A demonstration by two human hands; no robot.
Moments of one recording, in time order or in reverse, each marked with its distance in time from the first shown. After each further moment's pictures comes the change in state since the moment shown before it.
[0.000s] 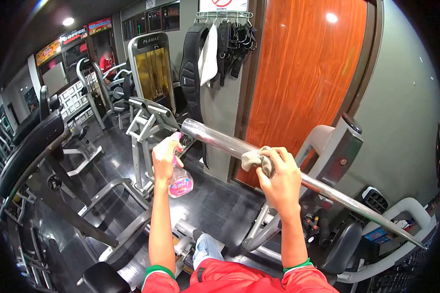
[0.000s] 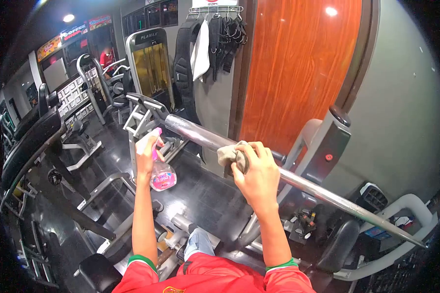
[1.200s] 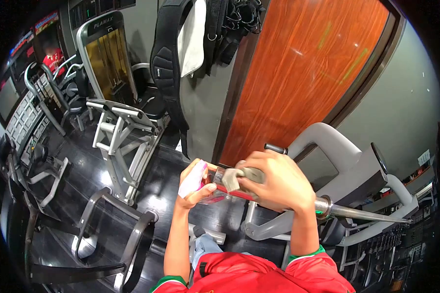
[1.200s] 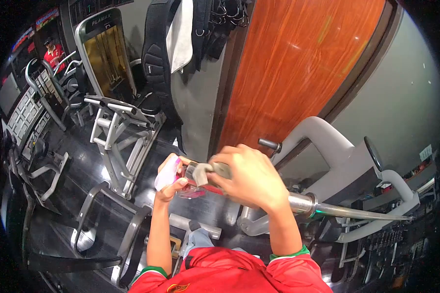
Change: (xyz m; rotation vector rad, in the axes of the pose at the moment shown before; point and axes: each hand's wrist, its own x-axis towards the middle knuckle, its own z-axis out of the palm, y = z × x) left_hand 0.117 -0.085 -0.012 -0.417 -0.606 0.006; right_hand 0.164 -0.070 0.108 -0.070 -0.641 0.051
